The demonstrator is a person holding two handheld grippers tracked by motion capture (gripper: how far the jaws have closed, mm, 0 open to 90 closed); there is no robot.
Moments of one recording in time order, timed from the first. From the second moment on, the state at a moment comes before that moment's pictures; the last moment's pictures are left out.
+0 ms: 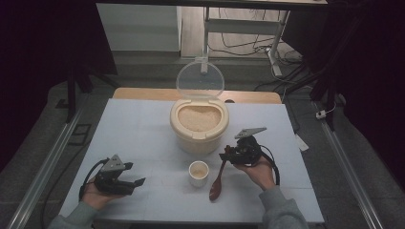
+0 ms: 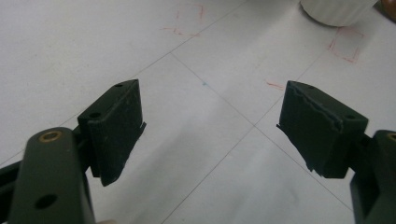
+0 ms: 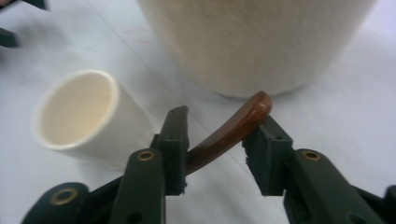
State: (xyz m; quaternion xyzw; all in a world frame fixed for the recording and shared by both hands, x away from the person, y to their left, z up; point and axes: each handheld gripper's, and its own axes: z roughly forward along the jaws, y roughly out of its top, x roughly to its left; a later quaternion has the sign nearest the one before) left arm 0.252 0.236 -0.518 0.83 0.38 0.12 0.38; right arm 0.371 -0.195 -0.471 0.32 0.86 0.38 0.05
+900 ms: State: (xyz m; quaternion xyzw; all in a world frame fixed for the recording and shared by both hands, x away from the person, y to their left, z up) left arm 0.252 0.236 -0.519 0.83 0.38 0.12 0.38; right arm 0.380 -0.182 -0.514 0.40 0.85 0.32 0.10
